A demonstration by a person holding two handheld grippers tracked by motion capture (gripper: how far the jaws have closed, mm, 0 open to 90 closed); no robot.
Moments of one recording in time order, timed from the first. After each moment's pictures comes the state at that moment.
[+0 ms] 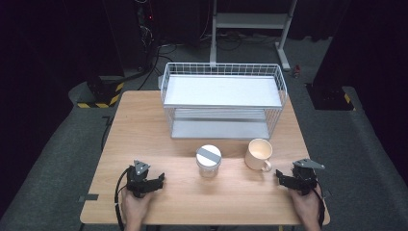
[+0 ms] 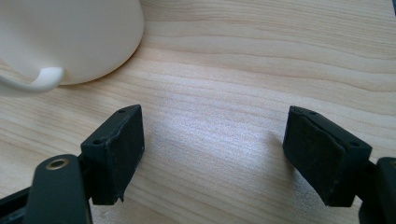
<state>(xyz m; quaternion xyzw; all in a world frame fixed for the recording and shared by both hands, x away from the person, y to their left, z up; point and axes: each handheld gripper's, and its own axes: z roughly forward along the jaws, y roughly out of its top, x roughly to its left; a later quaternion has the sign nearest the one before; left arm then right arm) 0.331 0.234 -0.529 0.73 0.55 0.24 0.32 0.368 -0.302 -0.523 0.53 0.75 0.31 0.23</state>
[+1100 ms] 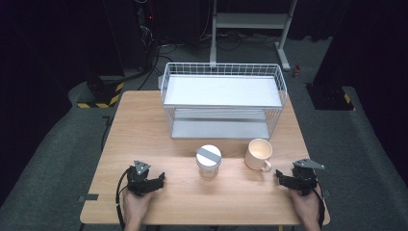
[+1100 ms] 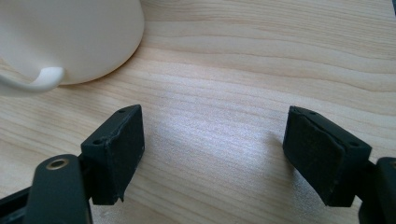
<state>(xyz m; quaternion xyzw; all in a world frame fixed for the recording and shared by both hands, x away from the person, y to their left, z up) 0.330 0.230 -0.529 0.72 0.56 0.25 0.32 0.367 -0.302 -0.523 0.53 0.75 0.31 0.23</state>
